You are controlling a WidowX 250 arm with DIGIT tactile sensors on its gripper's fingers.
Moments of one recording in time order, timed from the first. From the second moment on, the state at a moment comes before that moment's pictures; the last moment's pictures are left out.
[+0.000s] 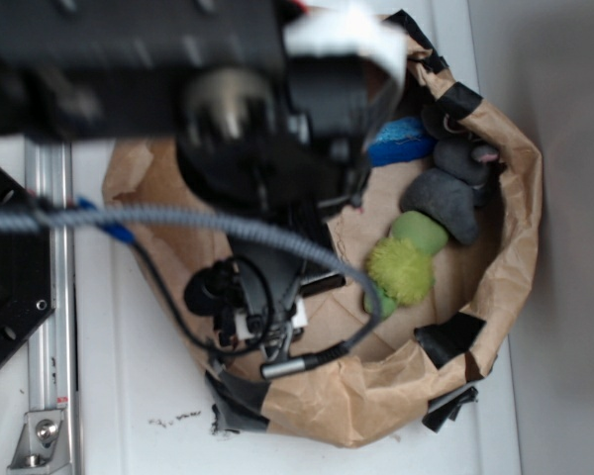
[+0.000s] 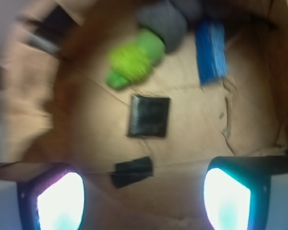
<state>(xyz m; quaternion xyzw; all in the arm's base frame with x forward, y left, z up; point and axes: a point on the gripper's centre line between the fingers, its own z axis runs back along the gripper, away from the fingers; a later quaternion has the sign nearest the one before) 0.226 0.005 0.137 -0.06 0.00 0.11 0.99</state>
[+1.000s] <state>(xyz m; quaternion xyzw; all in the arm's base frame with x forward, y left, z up) 0.223 -0.008 0.114 -0.06 -0.01 0.11 0.99</state>
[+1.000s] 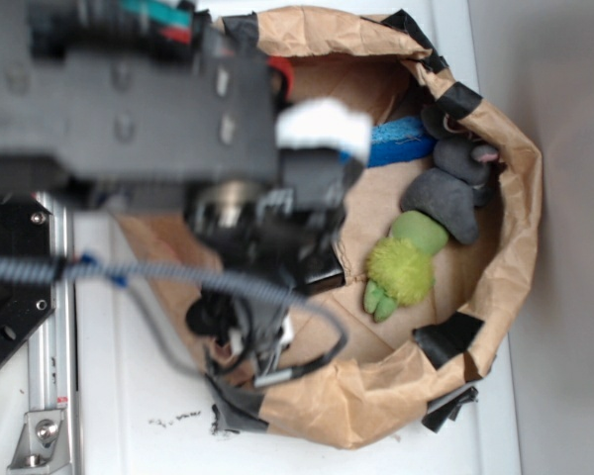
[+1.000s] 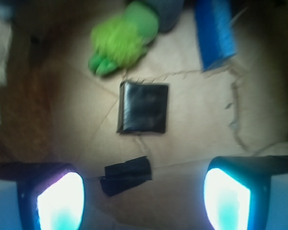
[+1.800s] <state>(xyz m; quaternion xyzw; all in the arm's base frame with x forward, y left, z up) 0.249 0.016 0.109 -0.08 -0.01 0.14 0.99</state>
